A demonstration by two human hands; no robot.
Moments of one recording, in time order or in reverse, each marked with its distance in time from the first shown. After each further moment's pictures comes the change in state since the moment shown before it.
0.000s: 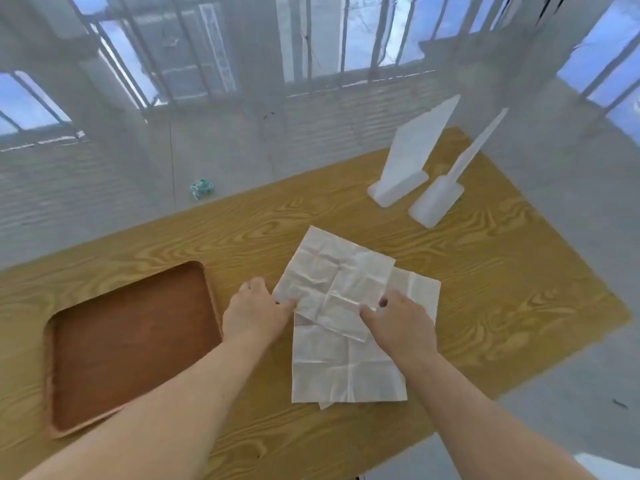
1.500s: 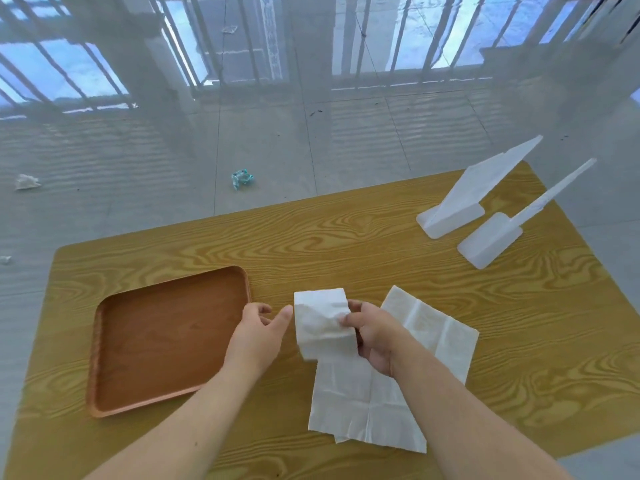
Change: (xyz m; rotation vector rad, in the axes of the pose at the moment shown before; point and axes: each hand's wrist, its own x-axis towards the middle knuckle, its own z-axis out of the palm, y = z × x) left_hand 0.005 -0.063 -0.022 -0.570 -0.033 -0.285; right_hand 0.032 -0.101 0.015 0.919 -0.777 0.288
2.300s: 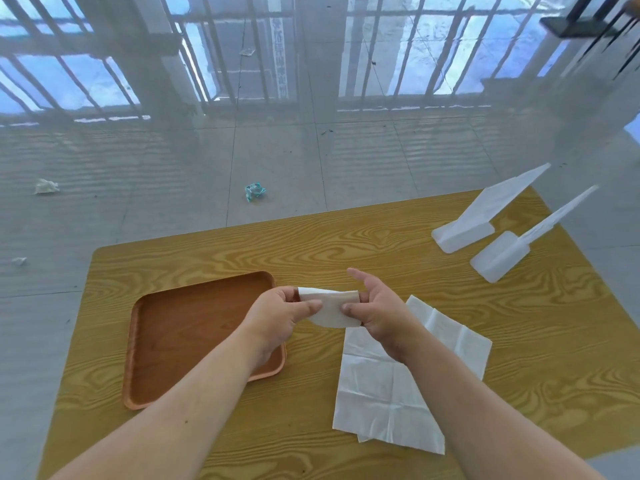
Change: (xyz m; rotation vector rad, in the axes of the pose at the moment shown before) left_hand -0.020 0.042 -0.064 -0.416 -0.306 0.117; right_hand -0.035 -0.034 0.043 -0.180 -0.045 -0.396
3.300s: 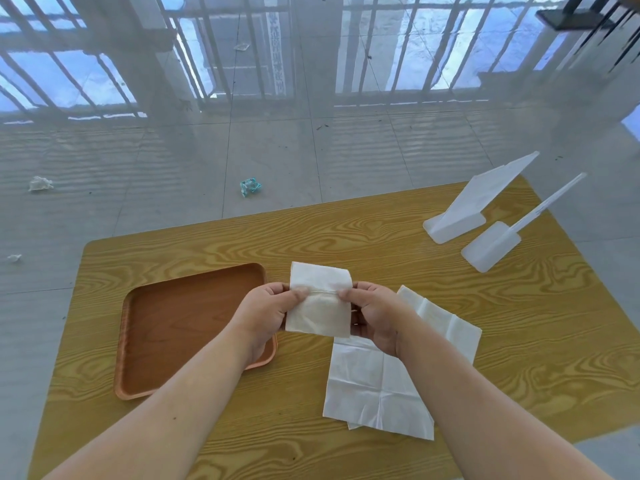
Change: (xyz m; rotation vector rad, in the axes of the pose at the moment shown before) left_hand -0.007 -0.006 0.010 -0.184 0.012 -0.047; right_hand -0.011 0.000 -0.005 0.176 -0.002 0.223
